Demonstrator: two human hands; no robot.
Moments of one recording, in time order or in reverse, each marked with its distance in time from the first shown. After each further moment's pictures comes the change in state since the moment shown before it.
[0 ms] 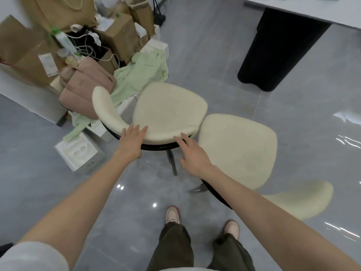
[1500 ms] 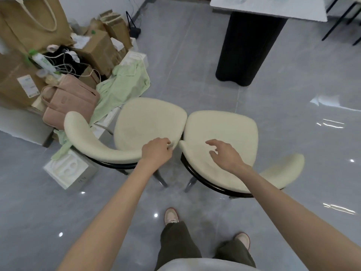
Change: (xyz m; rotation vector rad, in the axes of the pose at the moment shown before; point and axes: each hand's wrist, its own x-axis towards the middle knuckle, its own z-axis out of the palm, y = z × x) left_hand -0.049 0.088 -0.034 -0.283 0.026 0.071; right_hand -0.065 0.066 -0.015 0.217 0.133 0.342
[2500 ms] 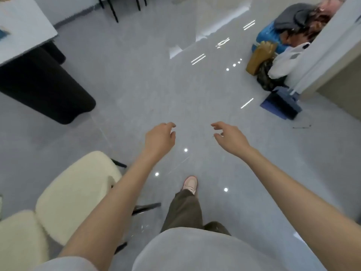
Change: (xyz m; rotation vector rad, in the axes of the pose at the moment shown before) left_hand -0.081 0.655 0.181 0.220 -0.065 0.867; right_hand -0.321 0.521 -0.209 0.377 0.556 0.690
